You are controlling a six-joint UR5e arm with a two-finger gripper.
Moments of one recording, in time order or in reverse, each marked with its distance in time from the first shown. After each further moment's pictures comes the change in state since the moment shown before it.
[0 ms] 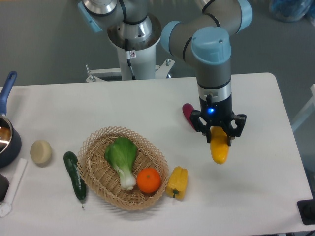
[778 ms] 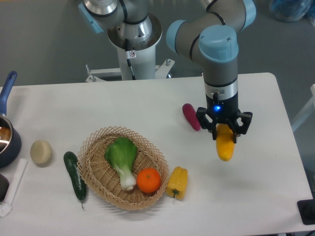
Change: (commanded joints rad) arm 0.028 -0.009 0.000 0.006 0.000 0.023
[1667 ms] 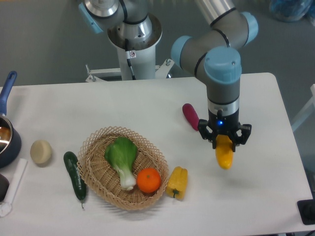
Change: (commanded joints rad) arm -0.011 -0.142 0.018 0.011 0.014 -0.171
